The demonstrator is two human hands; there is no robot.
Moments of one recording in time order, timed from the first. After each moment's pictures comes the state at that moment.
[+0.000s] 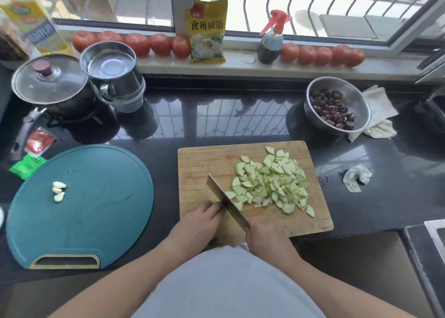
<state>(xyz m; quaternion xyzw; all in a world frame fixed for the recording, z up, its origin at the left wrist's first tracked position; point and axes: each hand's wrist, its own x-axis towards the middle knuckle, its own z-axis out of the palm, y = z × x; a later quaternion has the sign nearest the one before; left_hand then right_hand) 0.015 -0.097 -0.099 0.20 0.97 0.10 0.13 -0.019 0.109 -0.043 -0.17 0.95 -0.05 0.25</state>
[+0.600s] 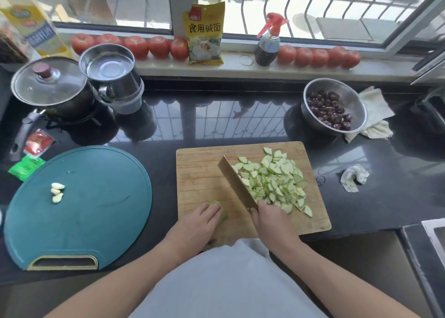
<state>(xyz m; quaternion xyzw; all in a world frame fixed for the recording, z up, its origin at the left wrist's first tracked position) 0.022 -0.099 -0.091 0.23 0.97 0.08 0.08 -0.052 0.121 -0.045 -0.13 0.97 -0.12 0.17</state>
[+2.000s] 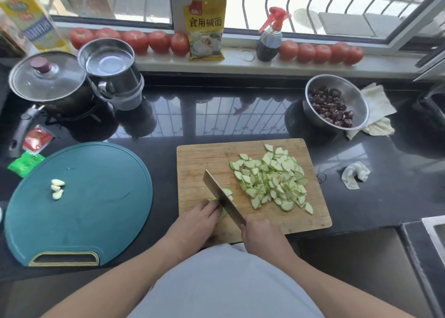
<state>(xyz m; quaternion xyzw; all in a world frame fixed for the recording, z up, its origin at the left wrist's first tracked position) 0.021 -0.098 -0.088 0.19 0.97 0.13 0.13 -0.015 0.103 -0.039 -0.16 0.95 -0.06 0.26</state>
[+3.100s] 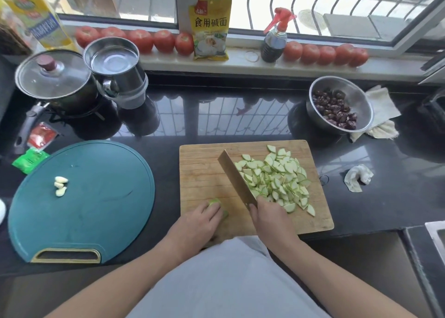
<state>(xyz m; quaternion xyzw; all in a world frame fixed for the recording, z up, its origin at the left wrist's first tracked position) 0.027 -0.099 -0.080 0.21 0.97 0.07 0.04 -0.051 0.110 -0.047 -0.13 0.97 -0.12 0.15</state>
